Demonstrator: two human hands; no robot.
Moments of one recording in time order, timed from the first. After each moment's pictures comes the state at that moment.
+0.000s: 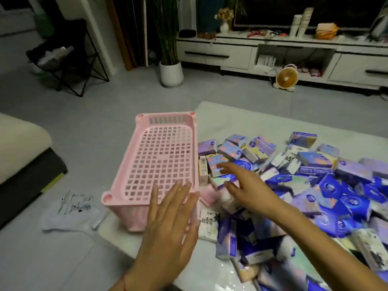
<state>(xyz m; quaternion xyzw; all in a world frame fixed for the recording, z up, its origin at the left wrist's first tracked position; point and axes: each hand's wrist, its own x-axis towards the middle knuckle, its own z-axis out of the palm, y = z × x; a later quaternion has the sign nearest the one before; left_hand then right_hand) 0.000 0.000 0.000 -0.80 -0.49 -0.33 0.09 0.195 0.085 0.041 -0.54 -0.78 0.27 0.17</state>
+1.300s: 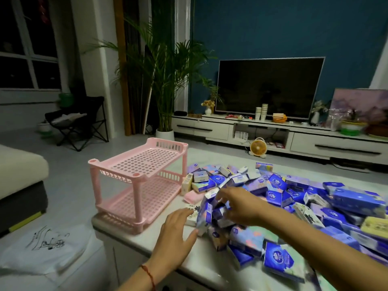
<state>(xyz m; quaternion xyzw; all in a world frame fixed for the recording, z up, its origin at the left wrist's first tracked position) 0.041 -0.060 -0.091 -0.75 -0.55 -0.37 -0.07 0.226 -0.041 0.020 -0.53 -0.84 0.06 0.07</state>
